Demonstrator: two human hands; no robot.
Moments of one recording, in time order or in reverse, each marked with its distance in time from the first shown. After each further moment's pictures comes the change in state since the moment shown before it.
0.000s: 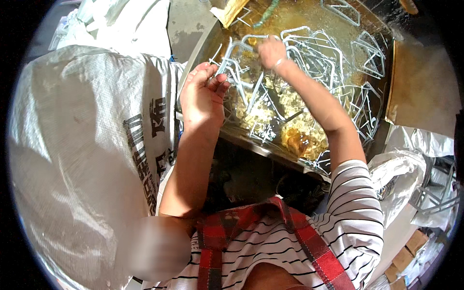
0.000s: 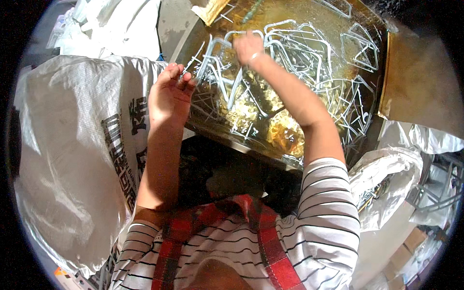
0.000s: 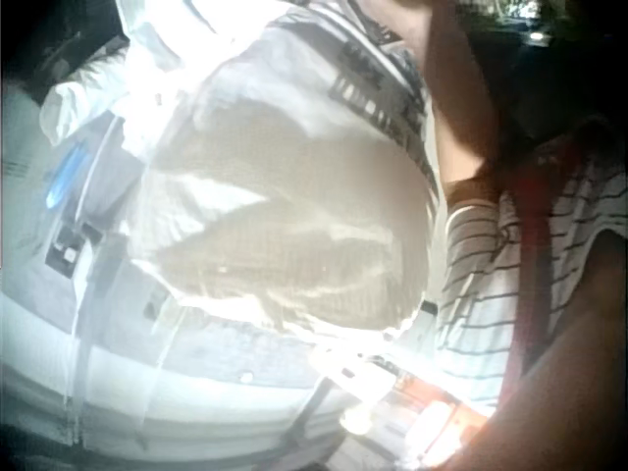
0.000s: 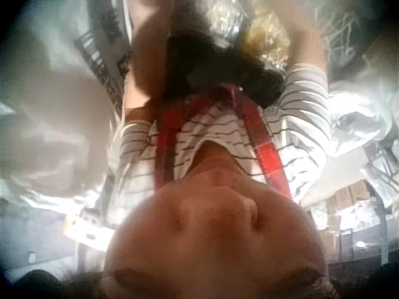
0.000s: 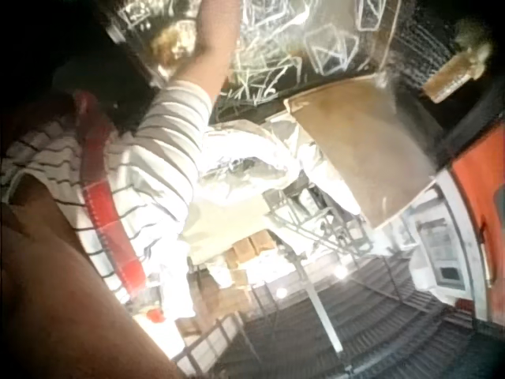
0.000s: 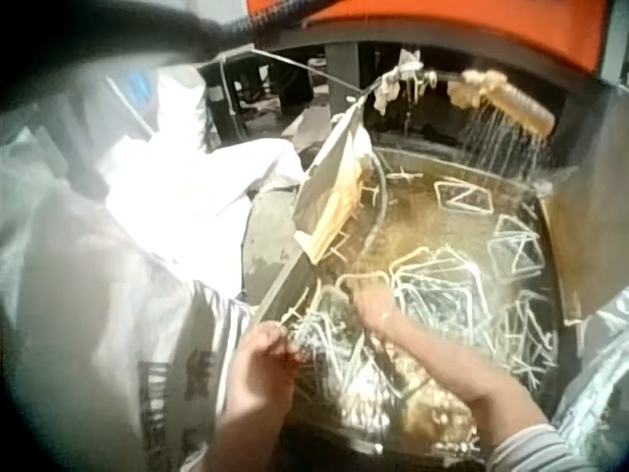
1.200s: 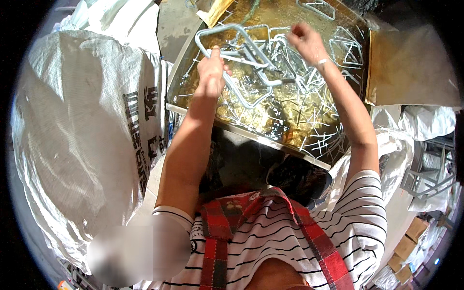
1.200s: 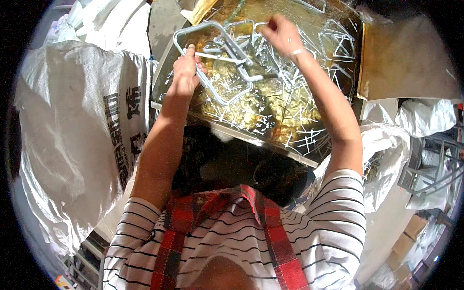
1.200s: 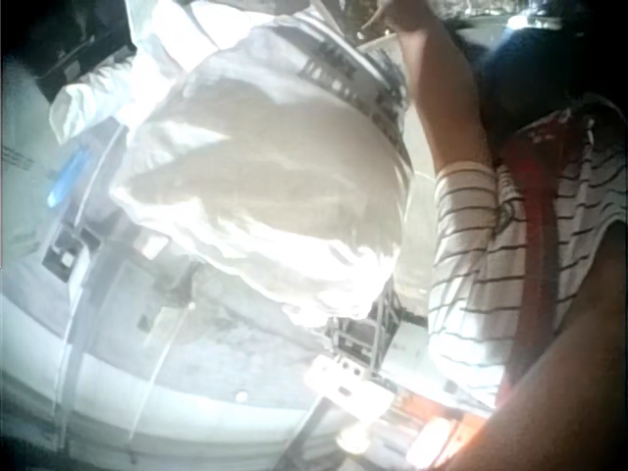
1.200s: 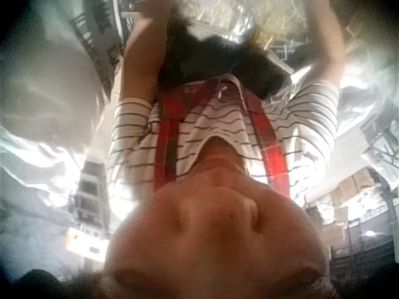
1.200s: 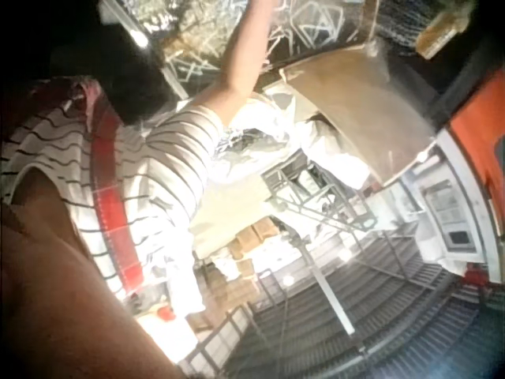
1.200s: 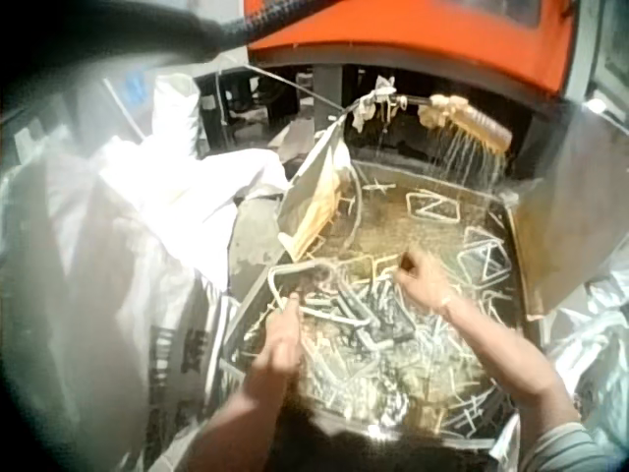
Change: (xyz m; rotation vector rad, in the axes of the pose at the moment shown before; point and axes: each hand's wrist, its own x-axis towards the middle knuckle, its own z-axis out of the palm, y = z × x) left_hand 0.040 -0.051 0.019 0.262 0.077 -0.176; right_hand -0.111 0.079 -0.131 0.819 0.100 0.331
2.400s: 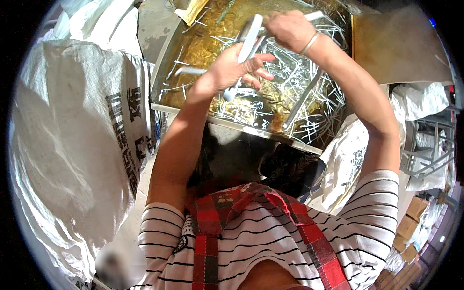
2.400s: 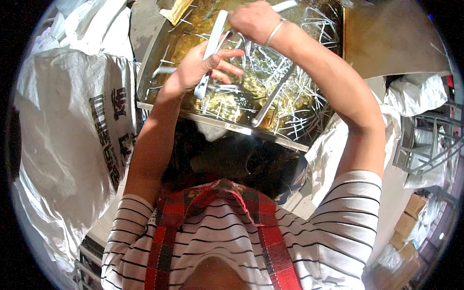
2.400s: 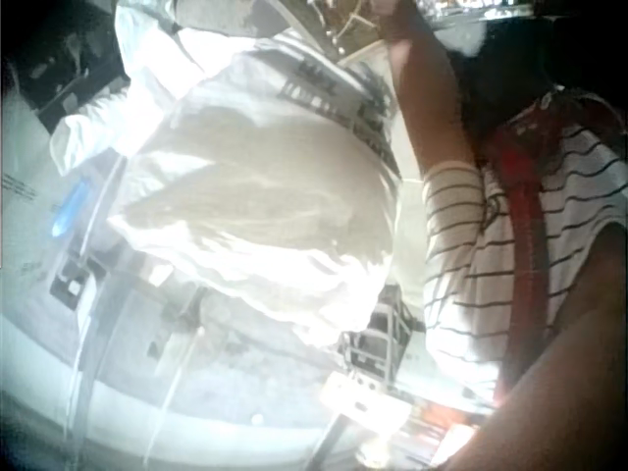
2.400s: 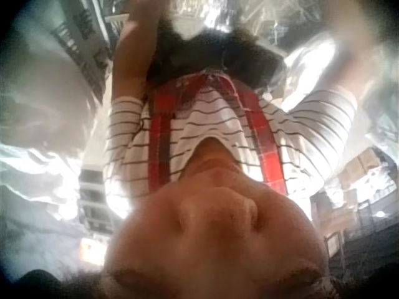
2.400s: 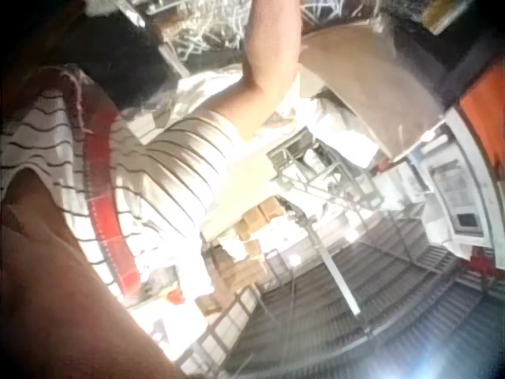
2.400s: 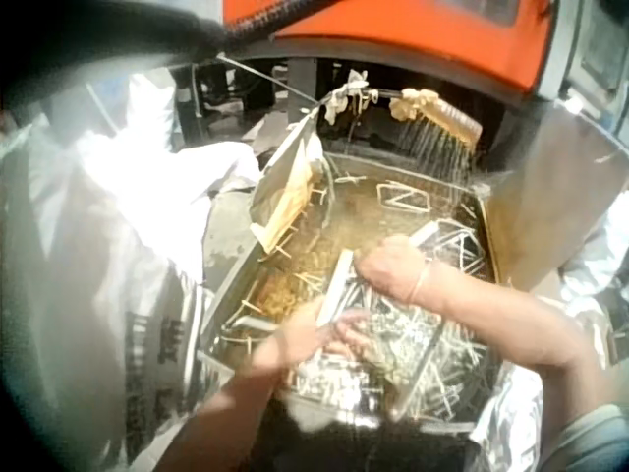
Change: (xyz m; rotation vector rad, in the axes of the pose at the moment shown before) left_hand -0.068 -0.006 0.030 0.286 -1.171 0.163; right_hand -0.033 -0.057 -0.028 -1.034 0.008 -0.710
